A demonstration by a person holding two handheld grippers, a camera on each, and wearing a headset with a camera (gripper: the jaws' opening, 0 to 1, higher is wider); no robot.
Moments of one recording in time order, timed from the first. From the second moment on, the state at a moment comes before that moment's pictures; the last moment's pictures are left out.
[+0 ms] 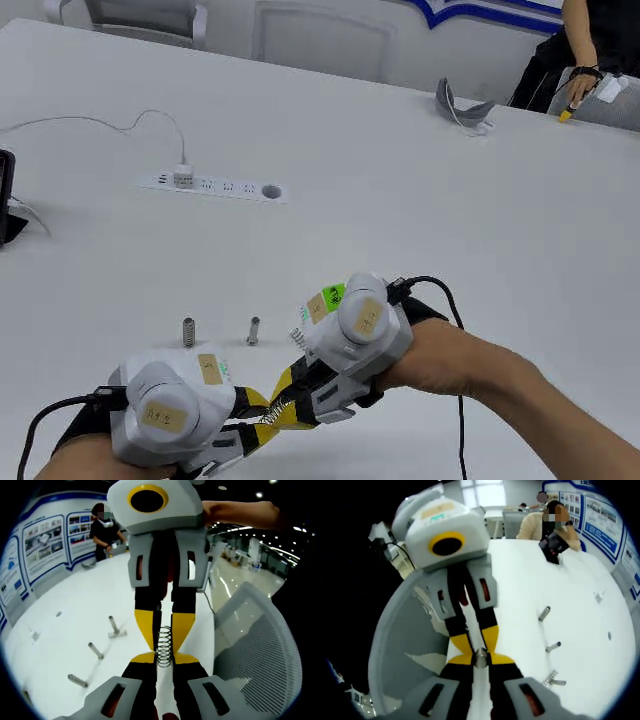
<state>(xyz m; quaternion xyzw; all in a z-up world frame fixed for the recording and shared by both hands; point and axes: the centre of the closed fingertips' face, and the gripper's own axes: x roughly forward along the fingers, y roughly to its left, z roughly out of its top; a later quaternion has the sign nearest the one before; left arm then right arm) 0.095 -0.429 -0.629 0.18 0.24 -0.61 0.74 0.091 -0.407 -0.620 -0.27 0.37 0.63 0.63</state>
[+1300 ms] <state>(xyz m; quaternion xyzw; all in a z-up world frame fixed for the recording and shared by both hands) 0.112 -0.397 -0.630 0.13 0.26 -0.55 0.78 0.103 -0.416 -0.619 -0.24 0.36 0.61 0.67</state>
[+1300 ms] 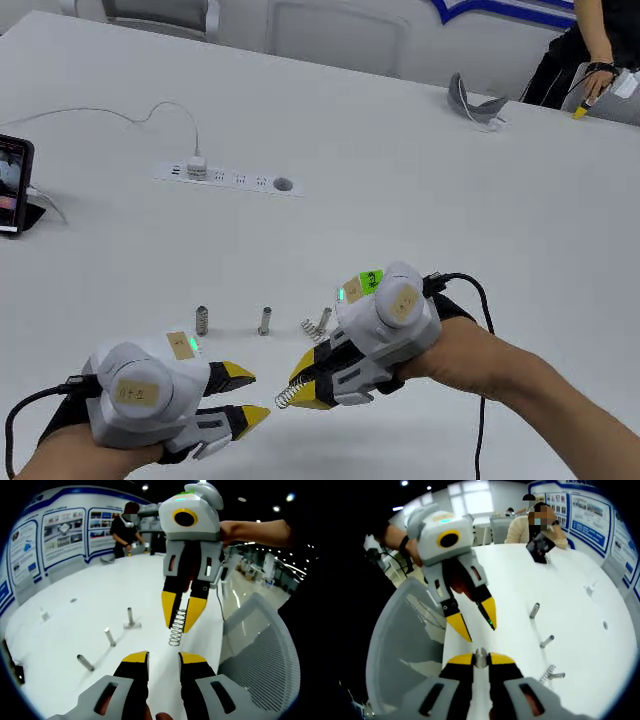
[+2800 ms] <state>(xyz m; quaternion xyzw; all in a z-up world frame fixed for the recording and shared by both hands) 0.144 -0.320 -0.648 0.09 0.30 -0.44 0.84 0.166 -0.436 -0.657 -0.29 0.38 0.56 0.68</state>
